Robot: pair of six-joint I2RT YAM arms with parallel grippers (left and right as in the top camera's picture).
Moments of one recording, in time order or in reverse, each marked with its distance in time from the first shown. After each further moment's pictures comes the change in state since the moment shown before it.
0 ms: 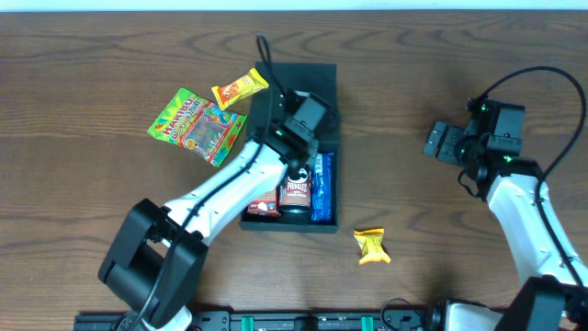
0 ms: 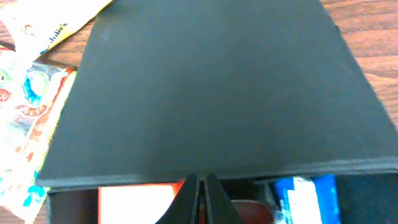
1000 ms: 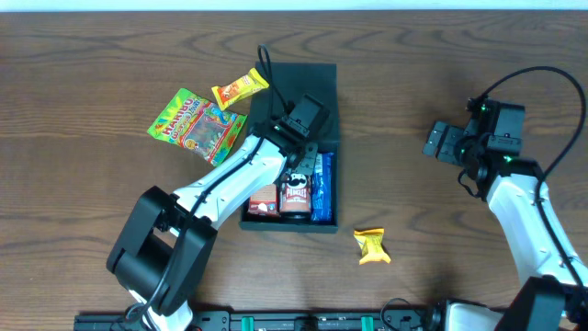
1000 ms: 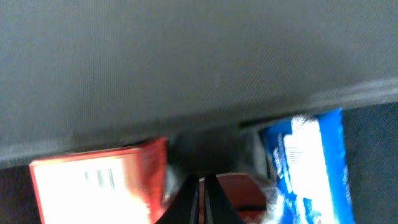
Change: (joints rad) left arm 0.018 0.056 0.000 -0.097 0.195 0.044; right arm 0.000 0.000 0.000 0.000 0.000 0.000
